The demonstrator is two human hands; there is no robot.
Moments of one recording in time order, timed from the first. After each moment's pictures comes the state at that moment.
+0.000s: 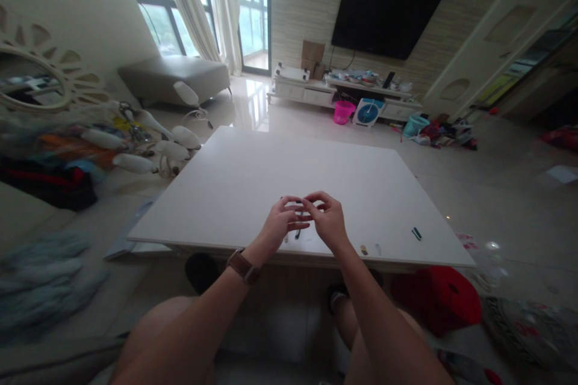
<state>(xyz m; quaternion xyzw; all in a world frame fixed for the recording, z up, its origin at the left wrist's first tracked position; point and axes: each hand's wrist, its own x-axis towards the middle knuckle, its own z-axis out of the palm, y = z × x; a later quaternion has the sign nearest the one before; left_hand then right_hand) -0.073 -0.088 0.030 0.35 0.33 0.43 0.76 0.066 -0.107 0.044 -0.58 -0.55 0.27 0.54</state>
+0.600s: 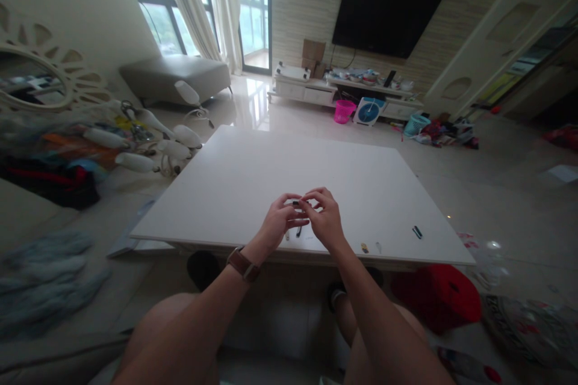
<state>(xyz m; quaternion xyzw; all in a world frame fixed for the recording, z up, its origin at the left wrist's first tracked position) -0.078 -0.090 0.038 0.34 0.33 0.43 0.76 0.058 -0.110 0.042 -0.56 -0.62 0.20 0.51</state>
